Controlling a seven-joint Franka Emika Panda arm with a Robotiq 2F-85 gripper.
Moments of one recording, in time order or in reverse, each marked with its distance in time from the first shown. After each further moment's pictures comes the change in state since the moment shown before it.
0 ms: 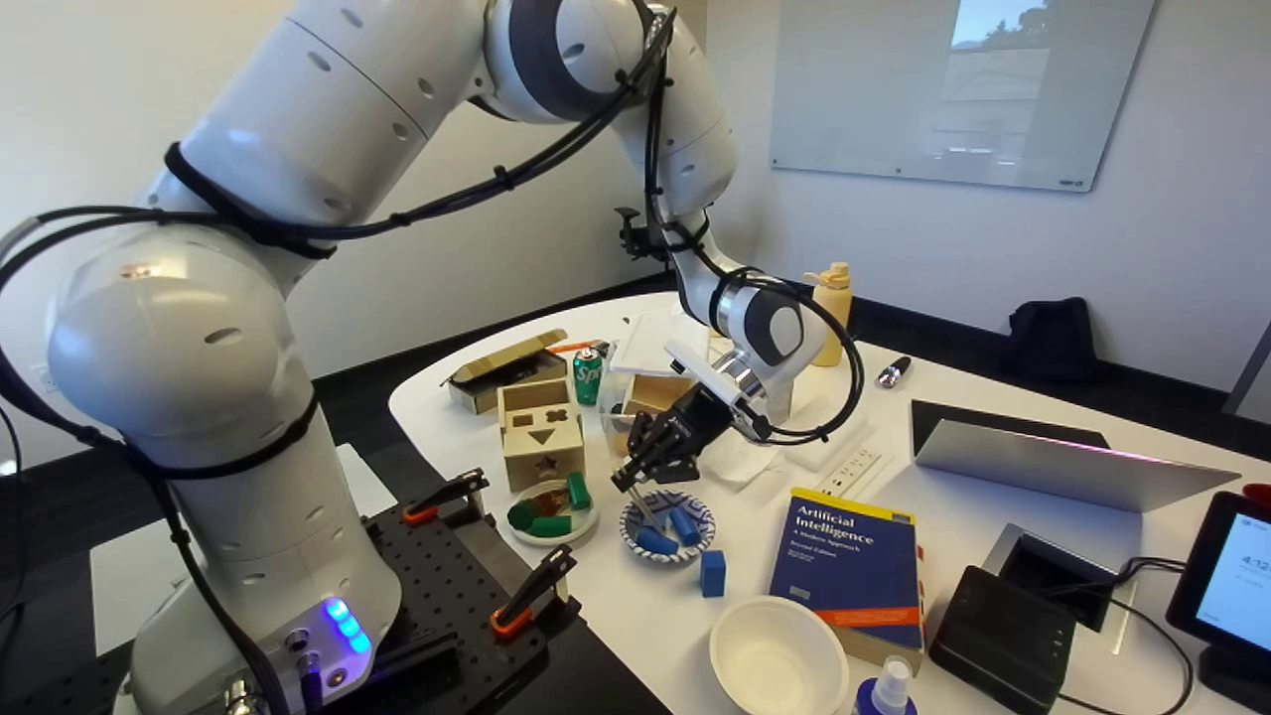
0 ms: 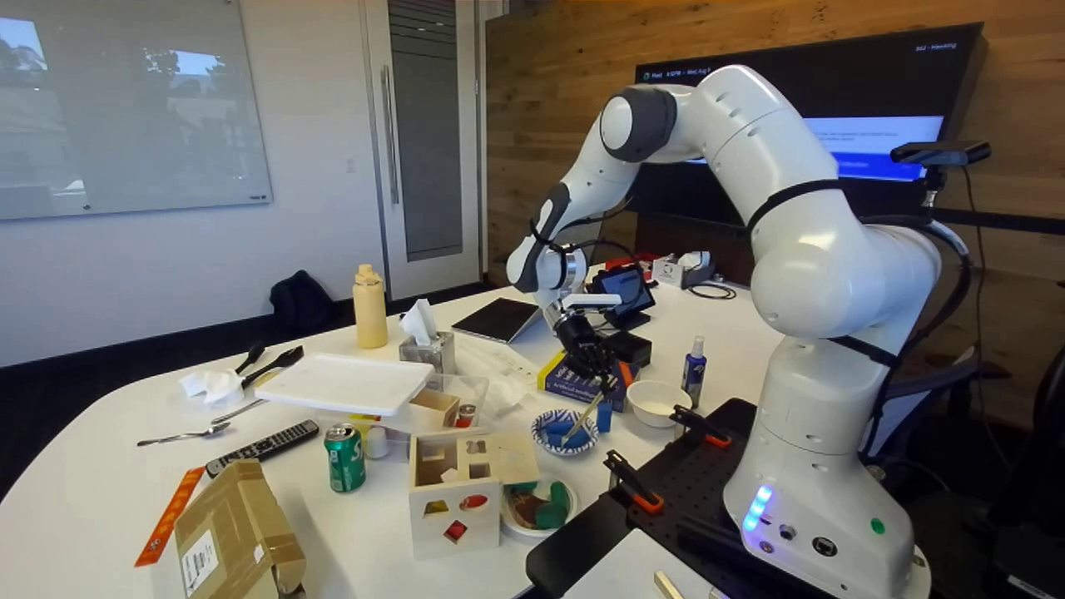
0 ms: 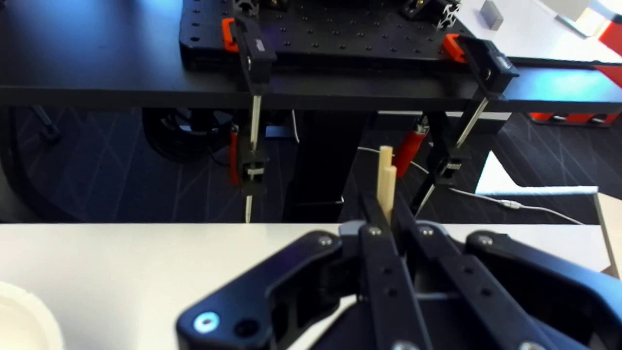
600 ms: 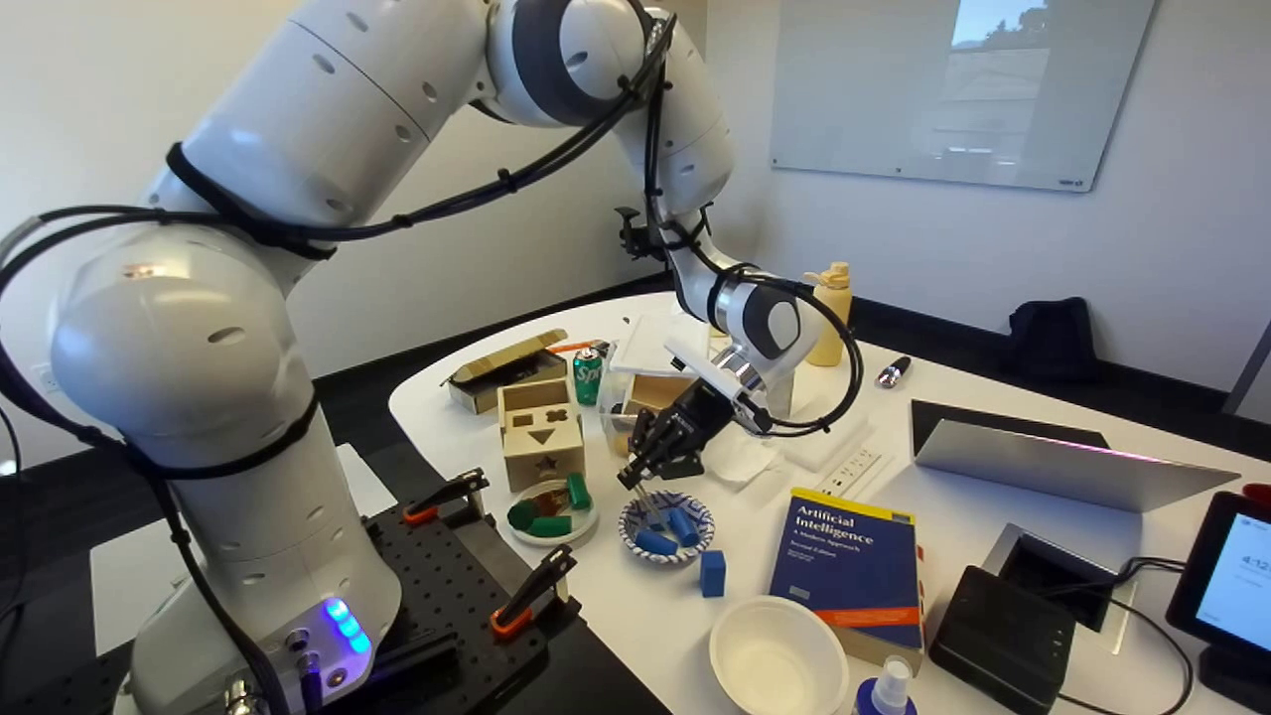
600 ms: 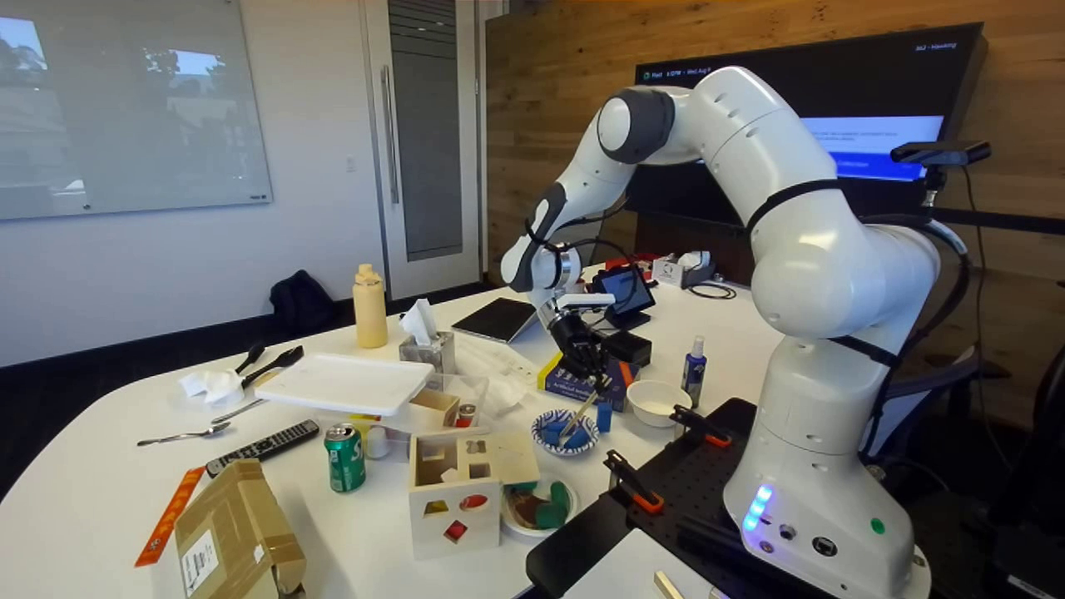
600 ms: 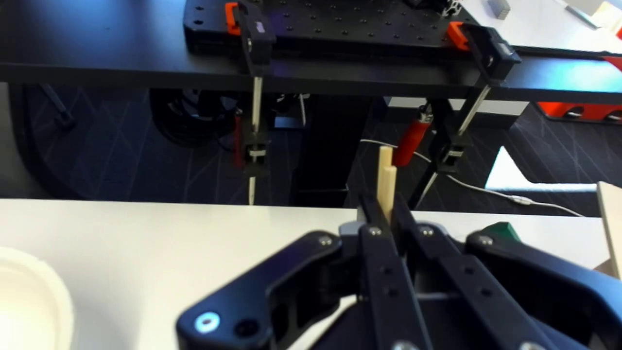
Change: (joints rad) arm 0.012 0.011 0.010 0.028 -0.023 0.014 0.006
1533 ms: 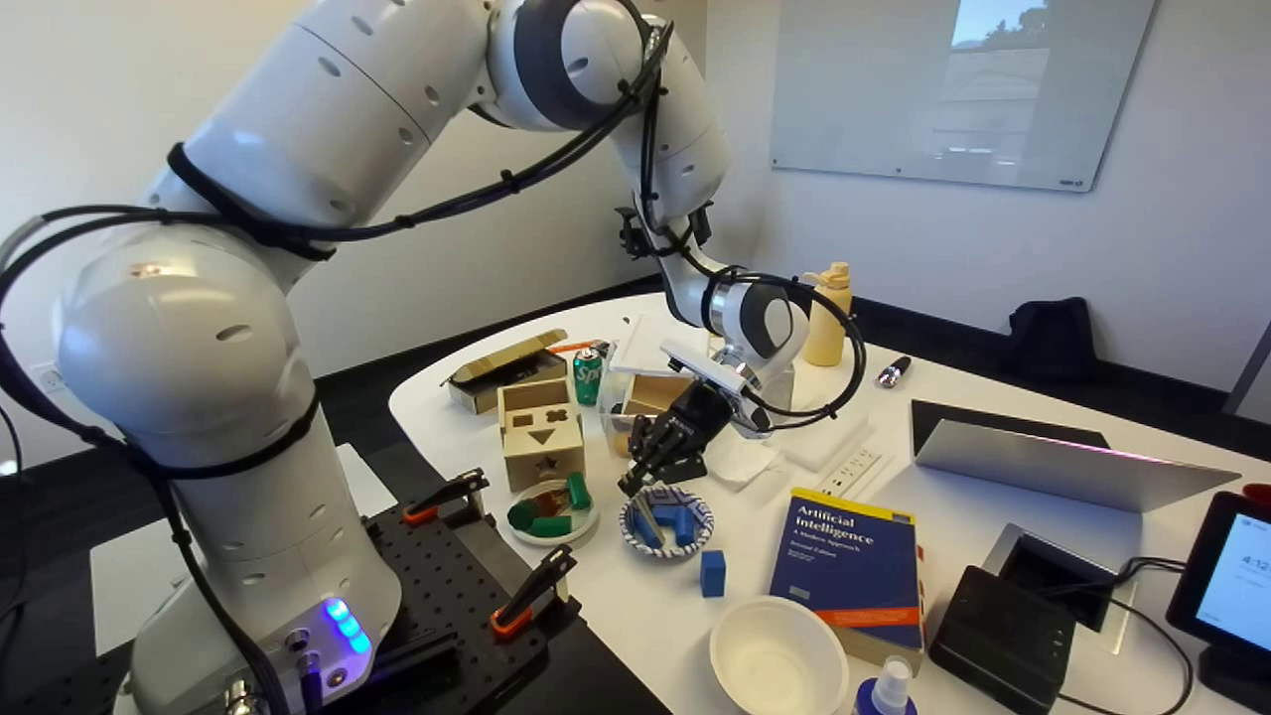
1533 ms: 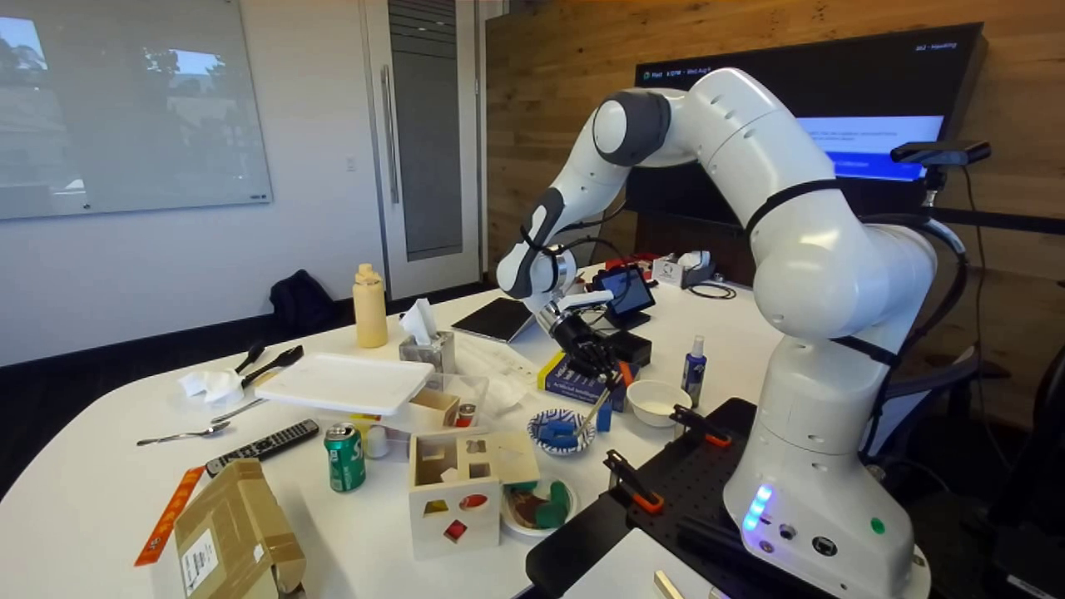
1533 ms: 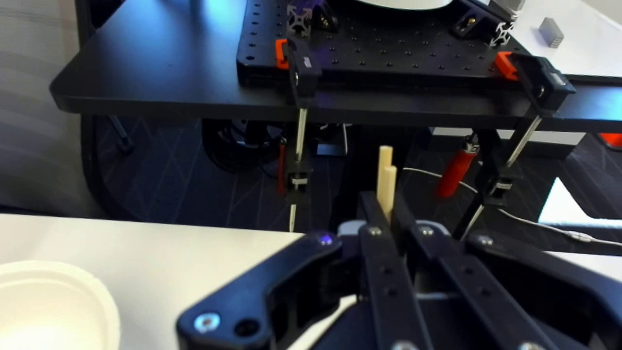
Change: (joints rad) arm 0.027 0.013 -0.003 0.007 -0.098 -0.051 0.015
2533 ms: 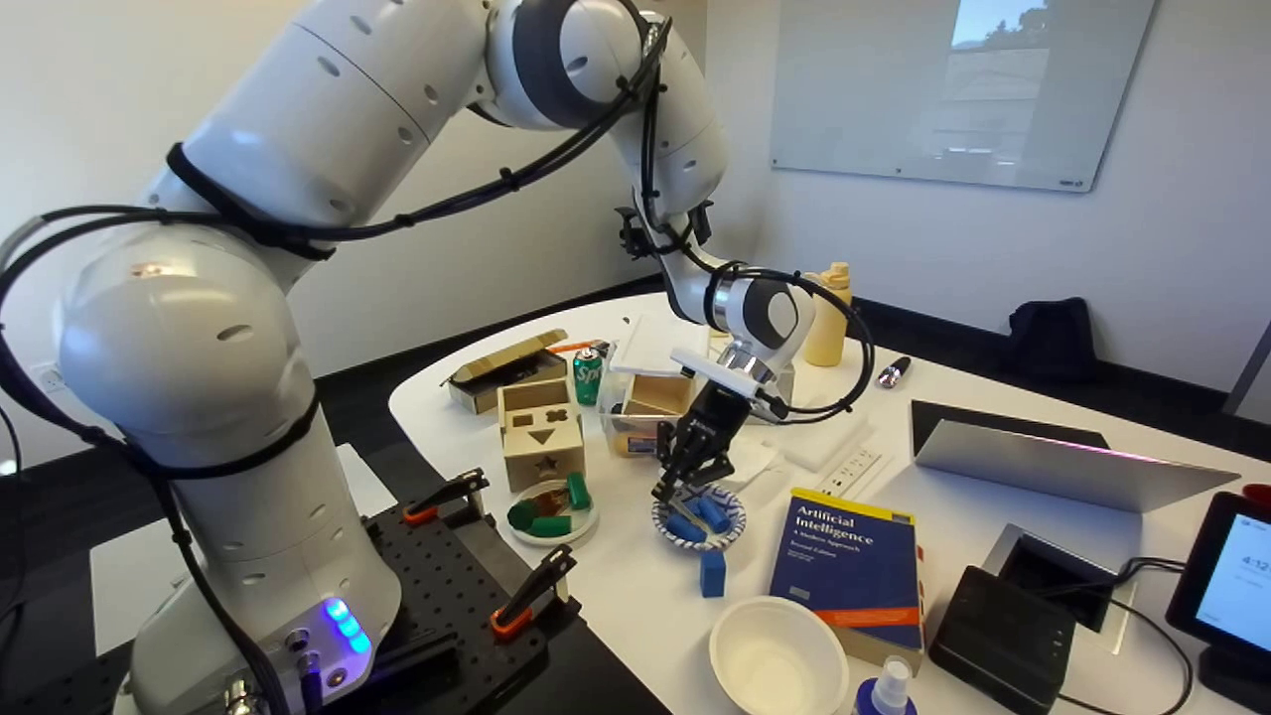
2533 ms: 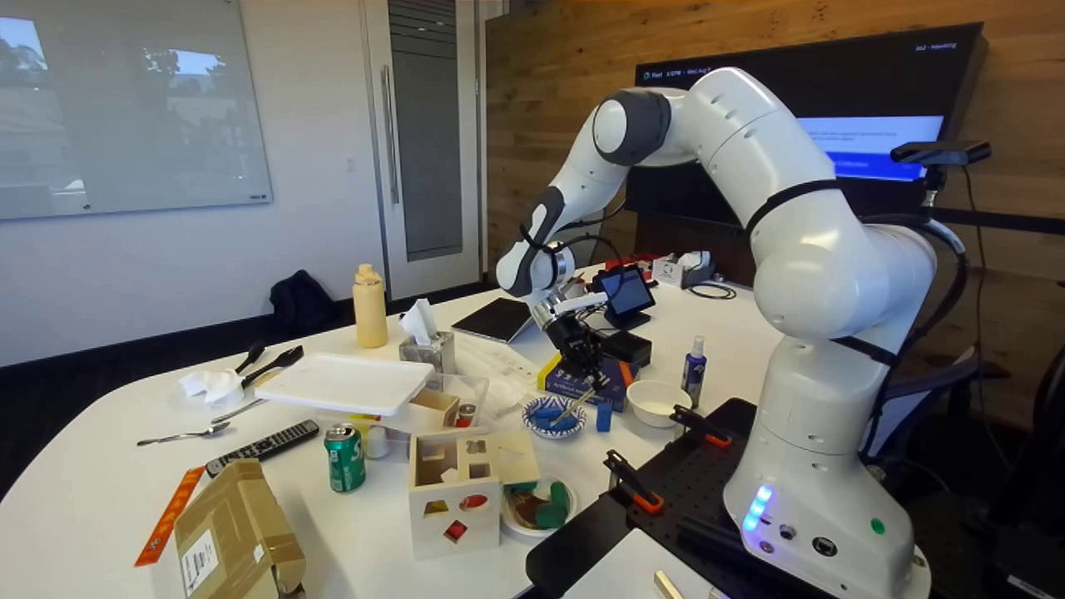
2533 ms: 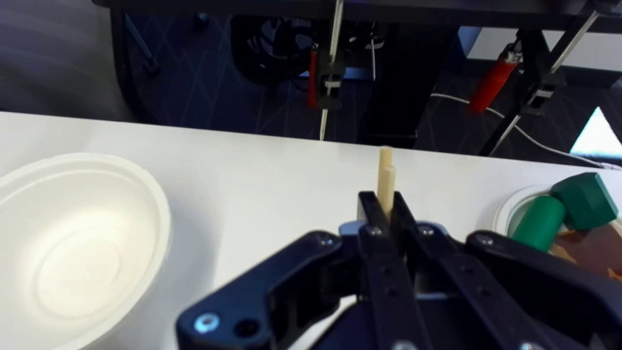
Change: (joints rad) arm 0.004 -0.004 -0.004 0.015 -0.035 0.180 0.000
